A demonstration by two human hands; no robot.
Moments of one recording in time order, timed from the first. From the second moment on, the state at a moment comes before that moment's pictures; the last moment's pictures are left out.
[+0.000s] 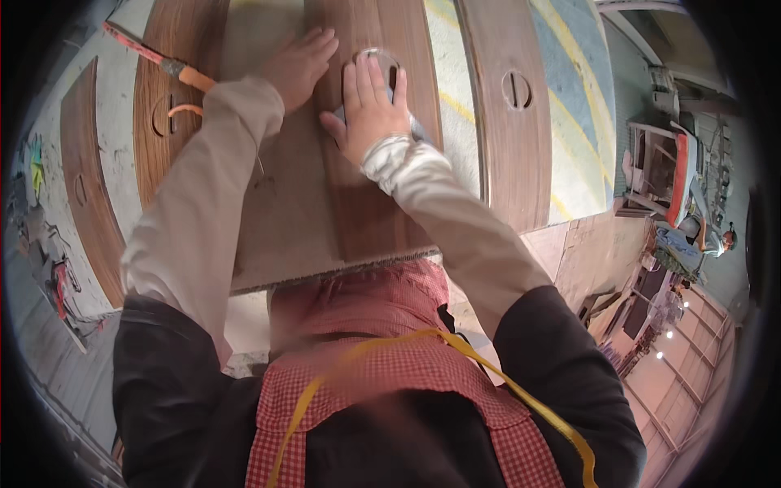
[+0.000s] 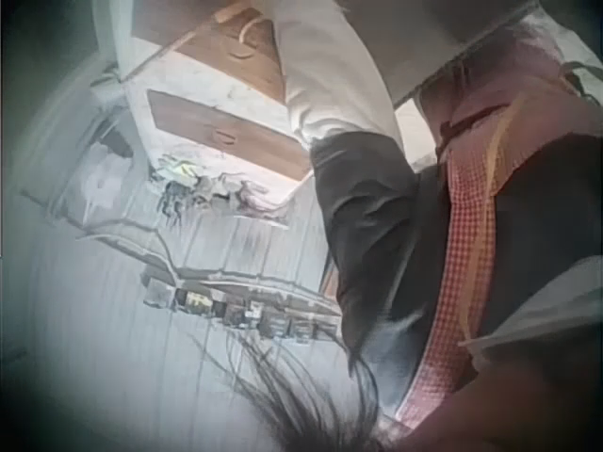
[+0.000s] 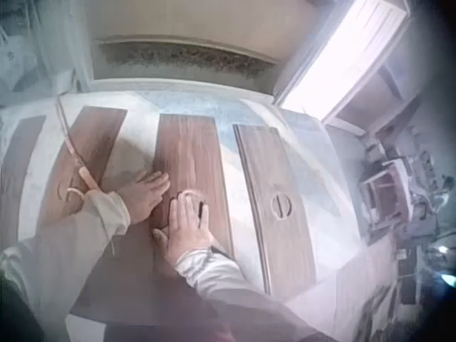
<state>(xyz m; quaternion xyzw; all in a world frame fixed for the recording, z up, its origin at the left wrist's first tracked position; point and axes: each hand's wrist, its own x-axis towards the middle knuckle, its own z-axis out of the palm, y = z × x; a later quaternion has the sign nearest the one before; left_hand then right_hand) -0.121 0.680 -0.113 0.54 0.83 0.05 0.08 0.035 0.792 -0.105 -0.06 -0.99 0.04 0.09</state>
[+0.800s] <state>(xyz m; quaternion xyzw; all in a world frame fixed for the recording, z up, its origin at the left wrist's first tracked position) -0.047 0.674 -0.150 0.26 0.95 0.19 0.04 0.206 0.753 -0.091 -0.12 -0.99 0.07 -0.08</state>
